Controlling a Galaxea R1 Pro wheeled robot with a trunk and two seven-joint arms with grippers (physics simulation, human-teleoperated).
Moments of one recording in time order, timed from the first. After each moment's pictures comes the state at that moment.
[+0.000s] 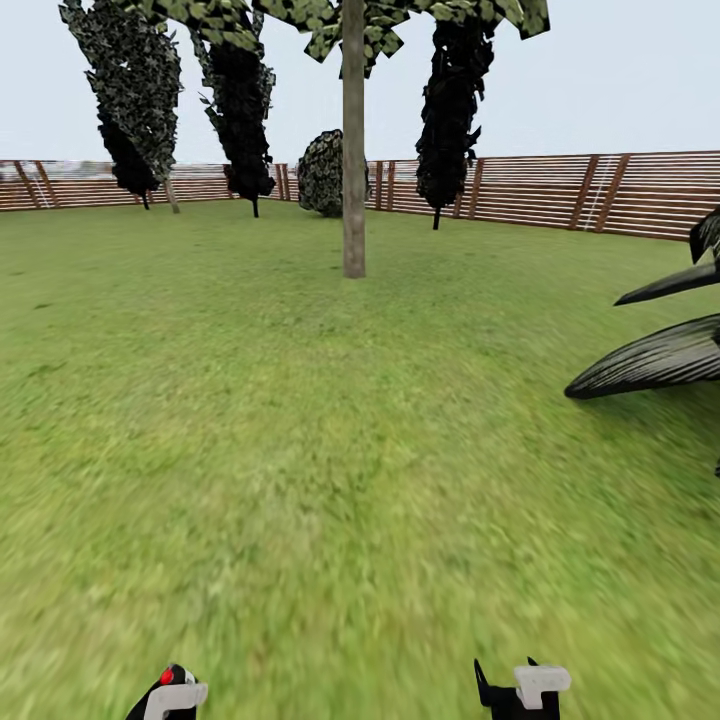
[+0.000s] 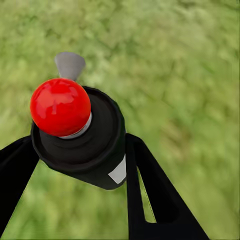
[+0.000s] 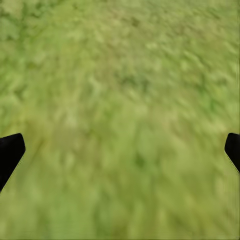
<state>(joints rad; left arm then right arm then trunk) -0.30 0.10 0.22 -0.19 -0.16 -0.62 -0.01 -0.19 -0.05 0.00 -0.49 0.01 -0.49 0.00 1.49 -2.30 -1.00</state>
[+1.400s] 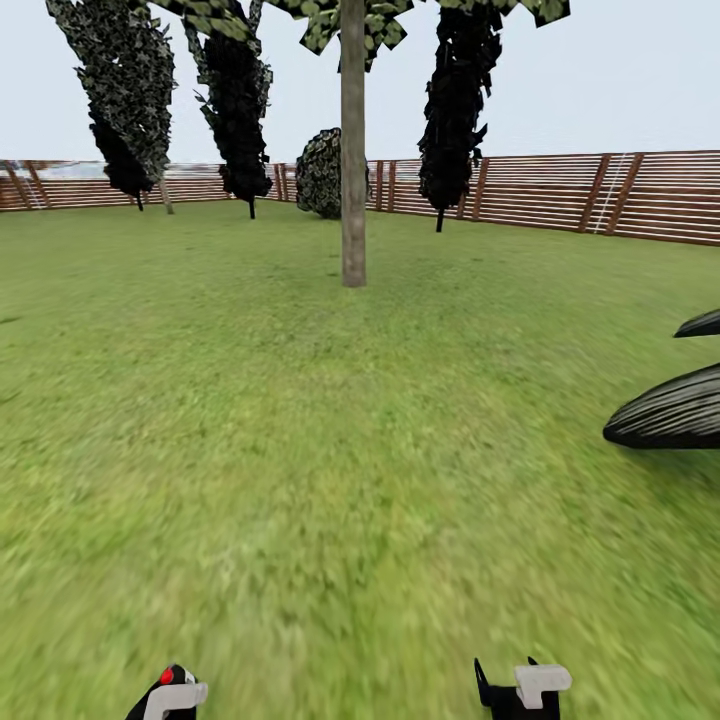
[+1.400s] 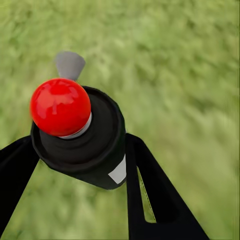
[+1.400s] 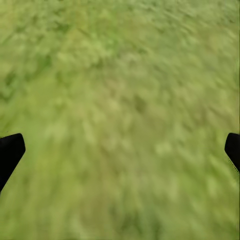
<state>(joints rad) -0.30 0.10 0.22 -0.19 -0.16 -0.62 -0.01 -0.19 -0.05 0.00 -0.50 0.01 -0.49 0.00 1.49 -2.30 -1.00</state>
